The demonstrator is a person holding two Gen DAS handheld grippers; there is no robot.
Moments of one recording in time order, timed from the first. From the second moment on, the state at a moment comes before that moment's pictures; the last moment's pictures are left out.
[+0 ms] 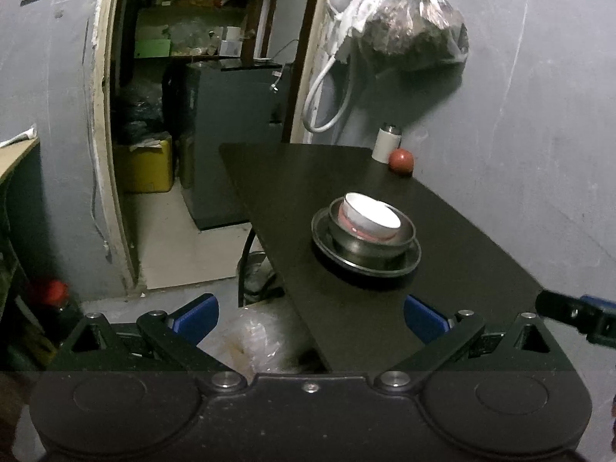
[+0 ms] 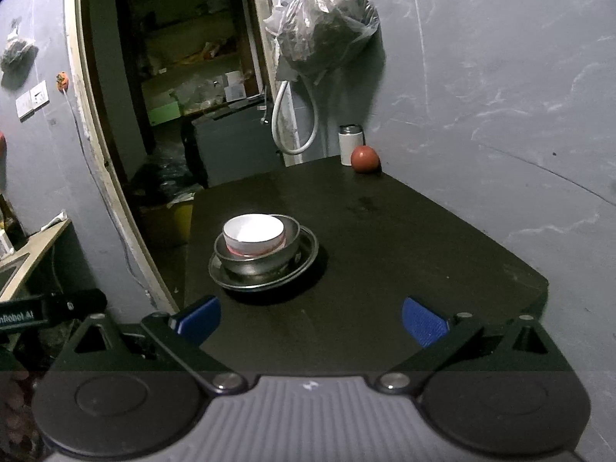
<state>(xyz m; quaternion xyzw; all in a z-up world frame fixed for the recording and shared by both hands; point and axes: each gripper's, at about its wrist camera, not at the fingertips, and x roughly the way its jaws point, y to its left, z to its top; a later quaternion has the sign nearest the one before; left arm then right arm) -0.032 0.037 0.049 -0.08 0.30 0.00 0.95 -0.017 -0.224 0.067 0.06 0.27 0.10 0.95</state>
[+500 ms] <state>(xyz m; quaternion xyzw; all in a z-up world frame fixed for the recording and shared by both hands) -0.040 0.040 0.052 -0.08 0.29 -0.01 0.95 -0.031 -0.214 0.069 0.05 0.27 0.11 0.96</state>
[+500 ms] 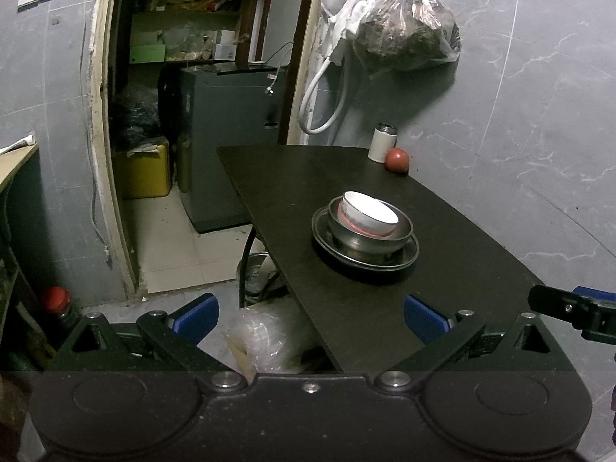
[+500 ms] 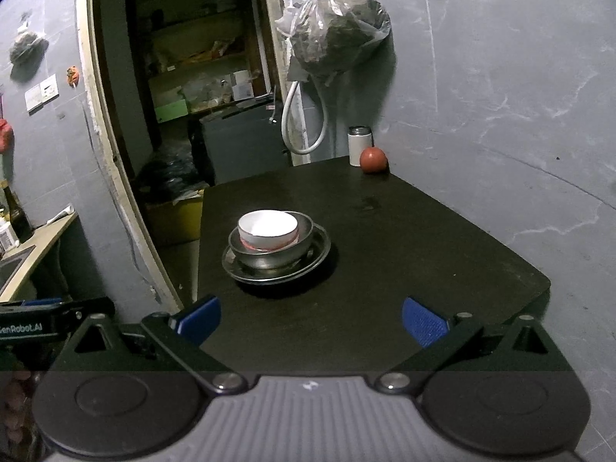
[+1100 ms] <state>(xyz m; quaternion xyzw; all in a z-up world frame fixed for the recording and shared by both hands) -0.044 0.038 0.045 -0.07 0.31 0.00 0.95 -0.033 -0.211 0.064 0.04 0.29 0.11 0.95</state>
